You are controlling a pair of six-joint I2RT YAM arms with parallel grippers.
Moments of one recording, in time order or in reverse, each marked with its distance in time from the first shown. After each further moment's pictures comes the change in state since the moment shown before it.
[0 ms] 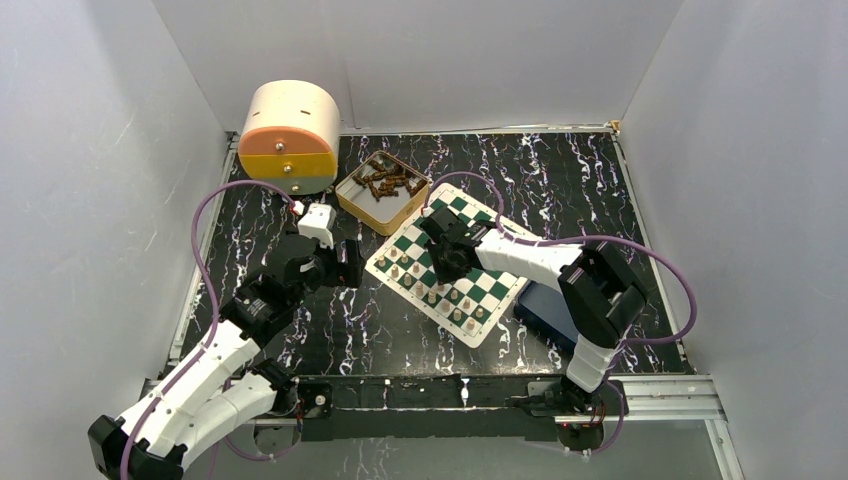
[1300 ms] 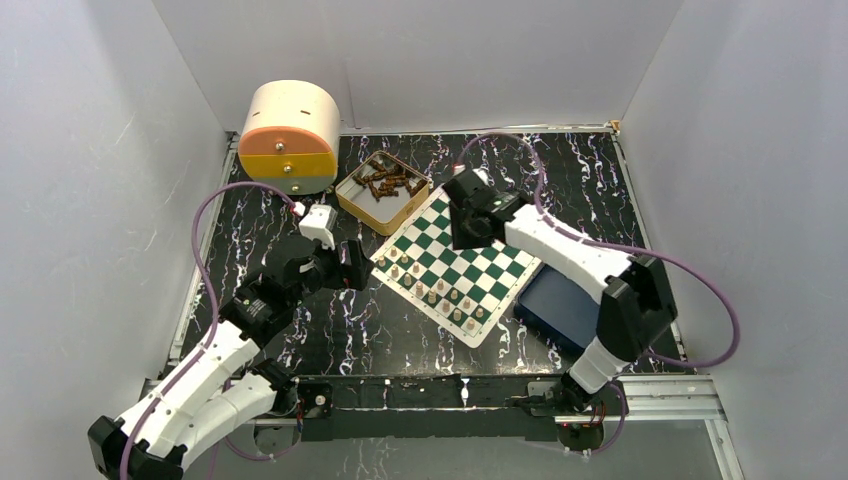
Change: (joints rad) left arm 0.000 -0.013 -0.001 0.002 0.080 -0.076; right arm -0.082 -0.107 0.197 -0.244 0.128 0.072
